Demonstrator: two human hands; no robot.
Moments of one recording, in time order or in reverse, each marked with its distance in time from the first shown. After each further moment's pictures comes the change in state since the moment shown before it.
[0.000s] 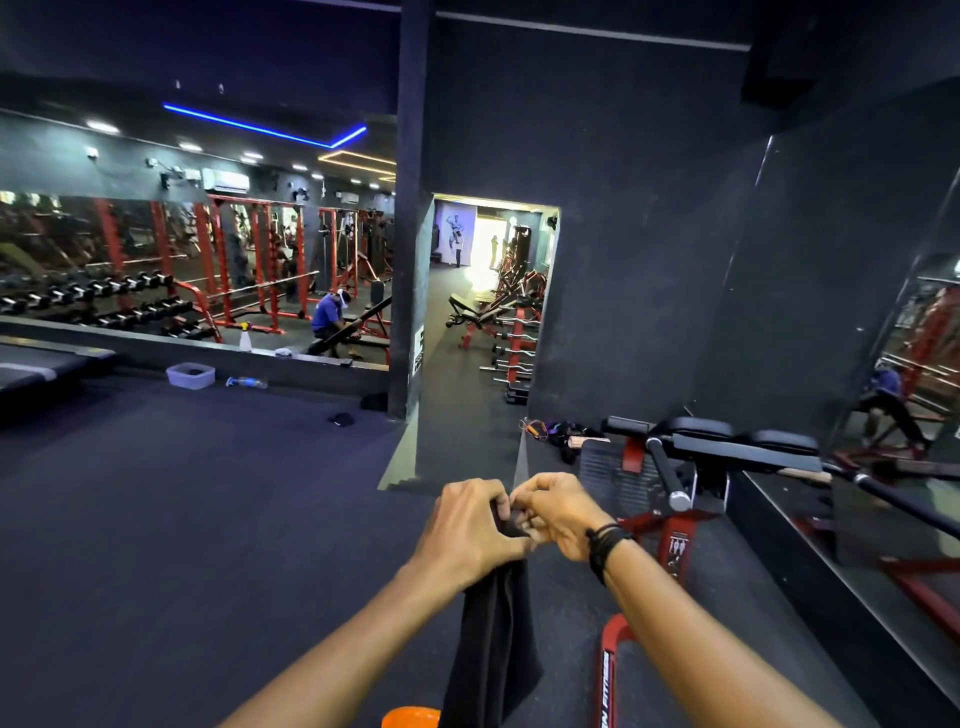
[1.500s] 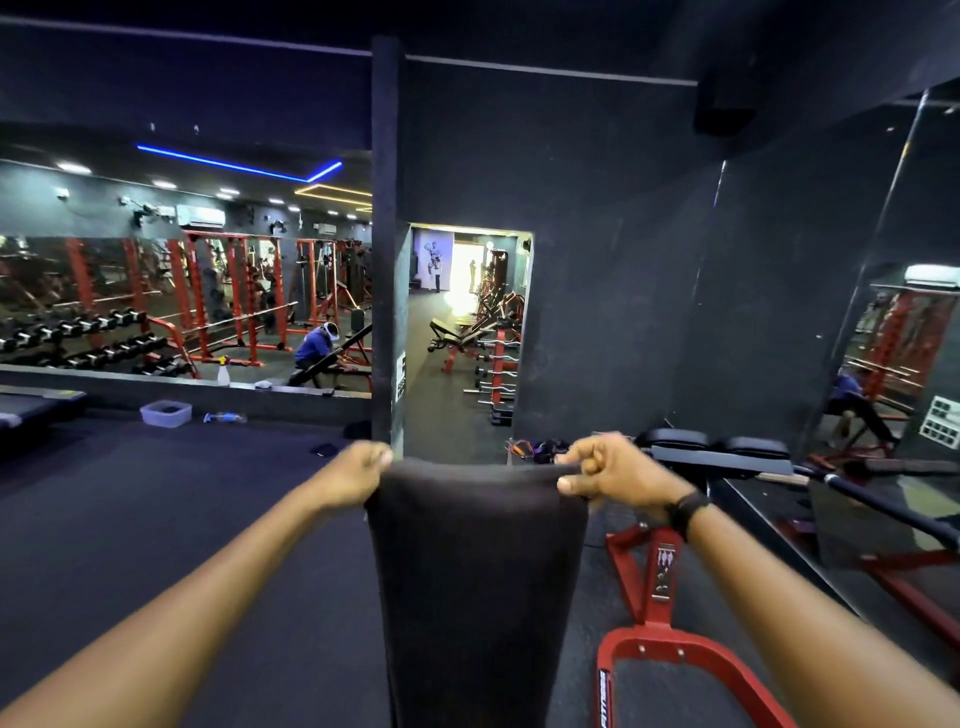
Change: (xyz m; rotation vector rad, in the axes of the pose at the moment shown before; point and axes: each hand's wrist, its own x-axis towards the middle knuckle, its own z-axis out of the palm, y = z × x) left_hand 0.060 -0.070 -0.083 -0.275 -0.093 -0.104; right_hand -0.006 -0.038 -0.109 -0.341 -0.151 -0.555
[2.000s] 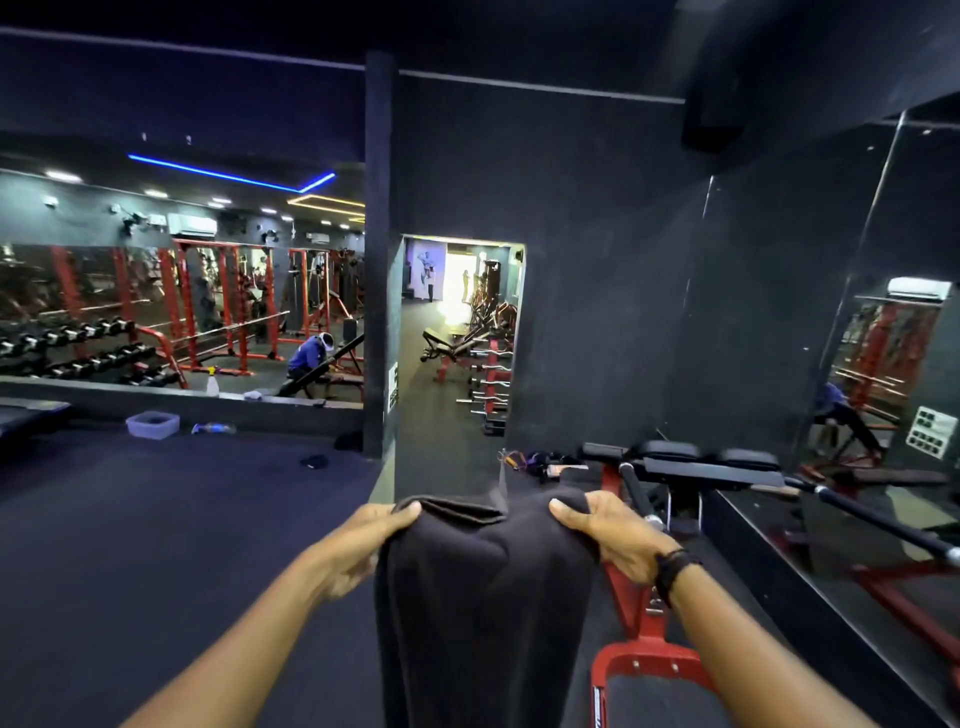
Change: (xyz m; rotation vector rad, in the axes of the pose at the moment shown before) left_hand -0.026 -0.018 0.039 -0.600 -0.310 -0.348; right_hand -0.017 0.040 0.030 0.416 -0.006 0.321
